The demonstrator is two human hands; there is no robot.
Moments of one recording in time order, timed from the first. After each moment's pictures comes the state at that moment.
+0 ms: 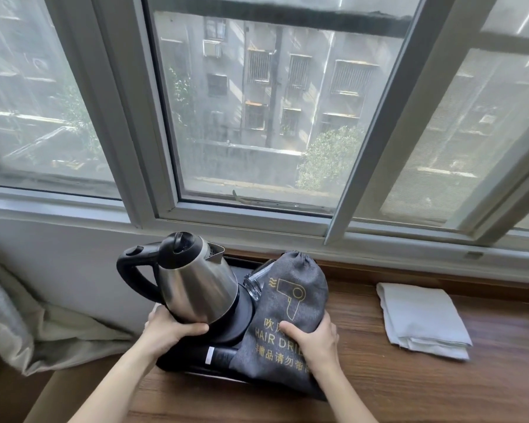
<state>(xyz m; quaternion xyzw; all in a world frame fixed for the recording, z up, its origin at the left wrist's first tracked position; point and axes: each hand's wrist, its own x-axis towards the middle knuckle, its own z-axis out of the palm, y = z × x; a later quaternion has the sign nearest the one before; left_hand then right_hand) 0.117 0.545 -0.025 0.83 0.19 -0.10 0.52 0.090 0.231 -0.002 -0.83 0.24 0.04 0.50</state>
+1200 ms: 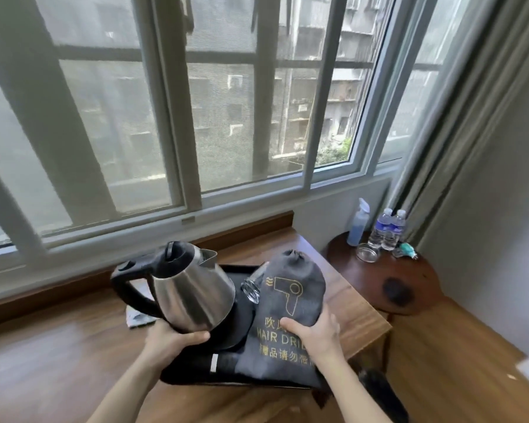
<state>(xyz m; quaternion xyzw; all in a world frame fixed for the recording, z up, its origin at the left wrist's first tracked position) 0.002 -0.003 -0.003 0.83 -0.04 -0.23 0.50 -0.179 -0.275 0.035 -0.76 0.42 -0.13 0.47</state>
